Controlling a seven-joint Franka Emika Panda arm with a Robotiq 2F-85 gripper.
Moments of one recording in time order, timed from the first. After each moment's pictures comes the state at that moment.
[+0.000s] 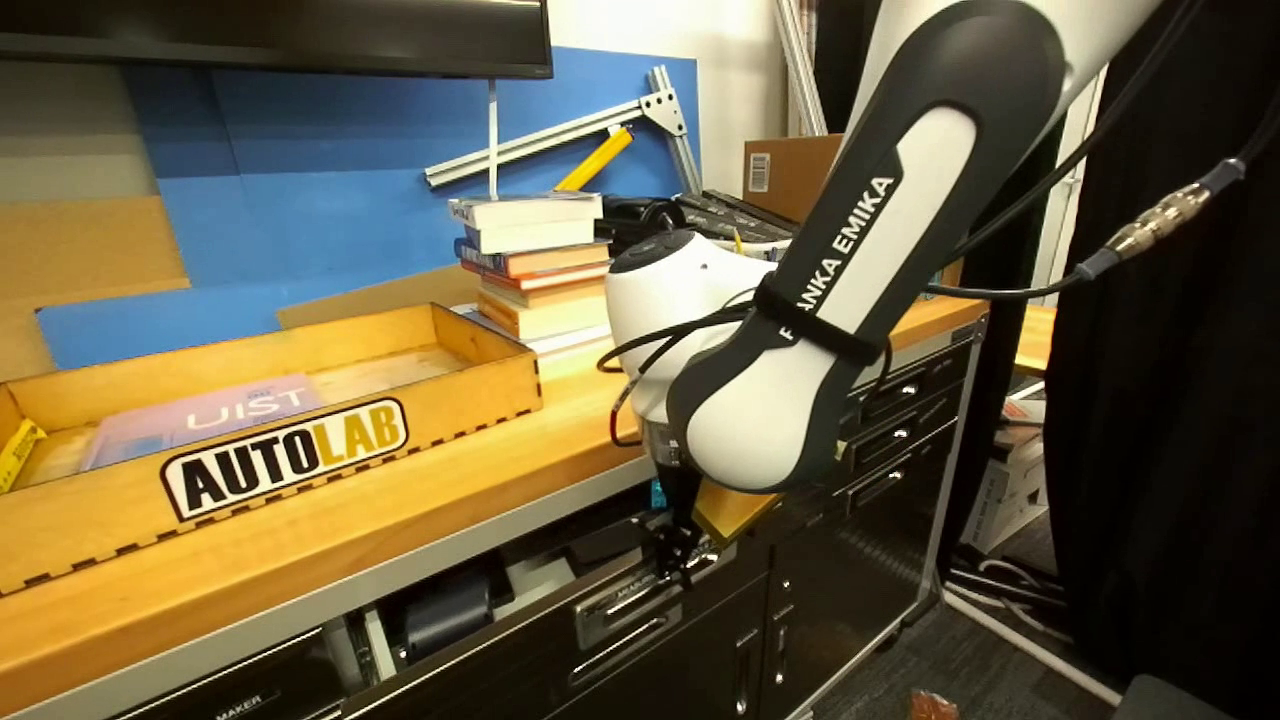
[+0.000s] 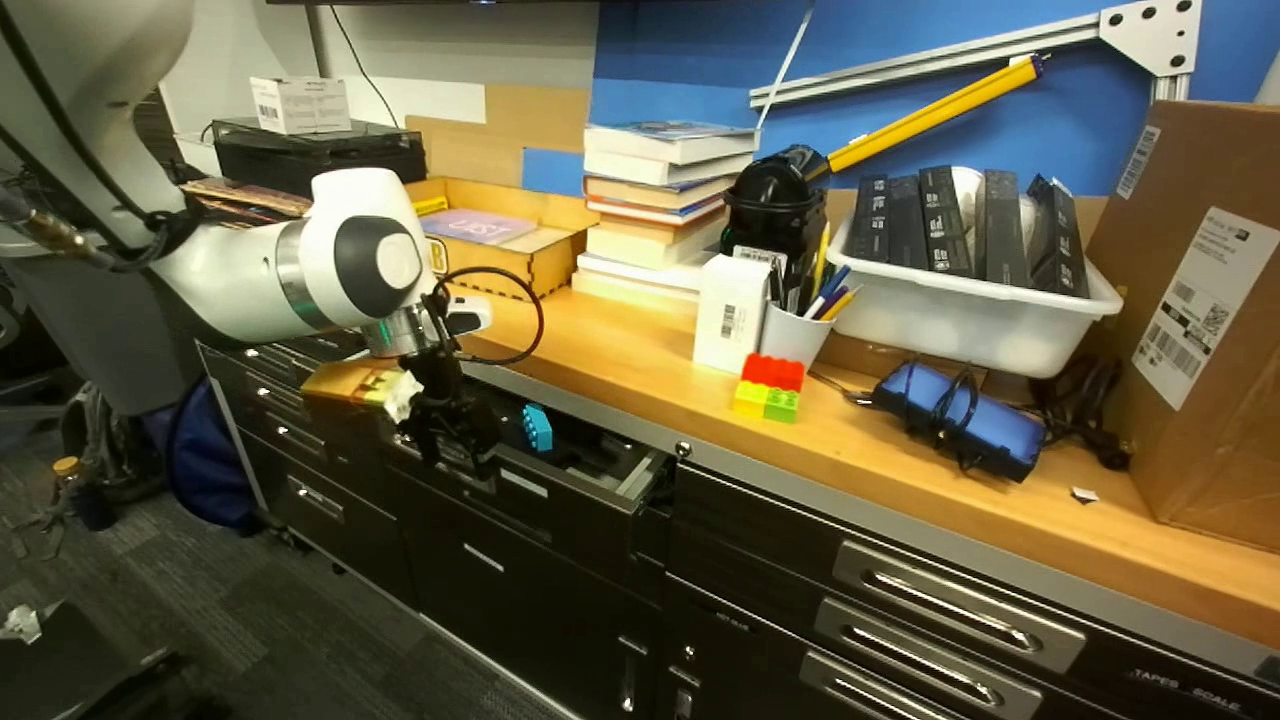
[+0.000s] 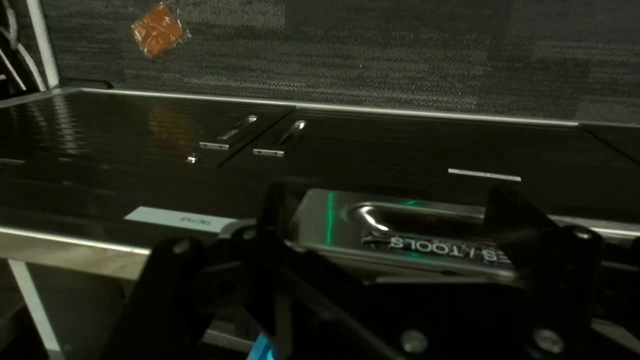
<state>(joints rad) 0.14 0.22 0.01 -2.38 -0.50 2.58 0.51</state>
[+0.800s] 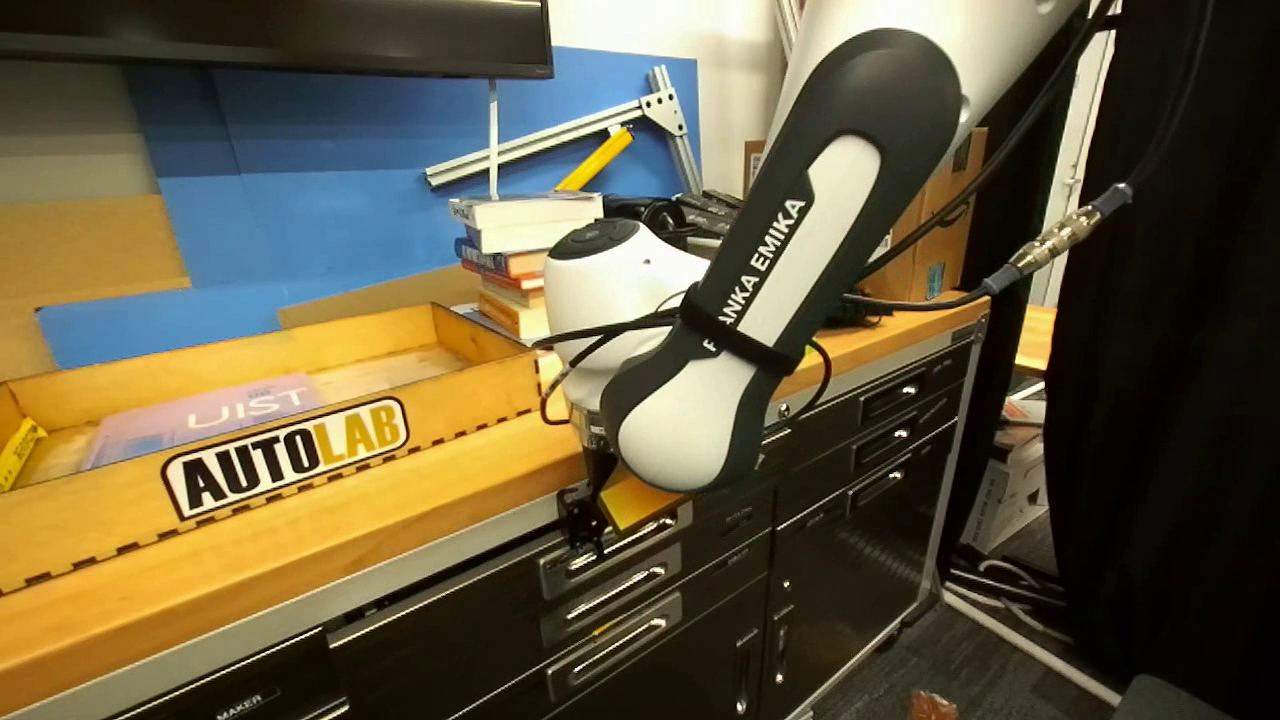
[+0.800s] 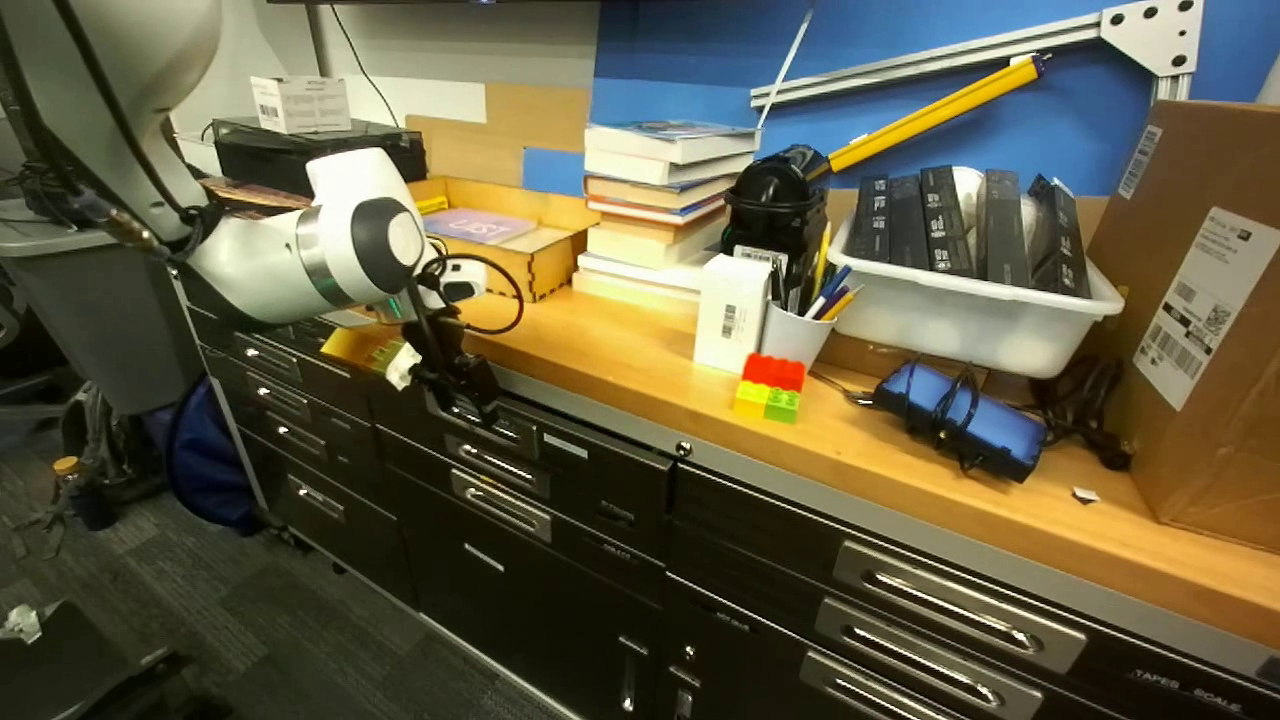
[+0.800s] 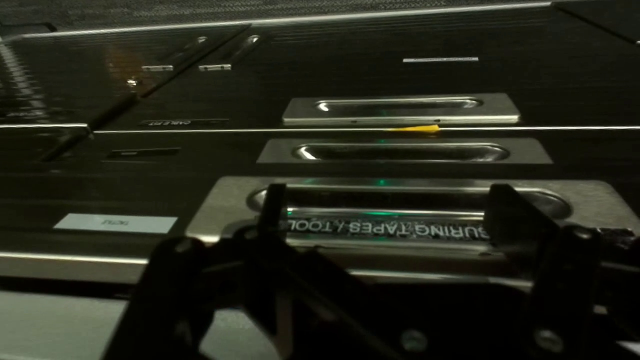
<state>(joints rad) 0.25 0.31 -0.03 -2.25 -0.51 2.68 0.69</state>
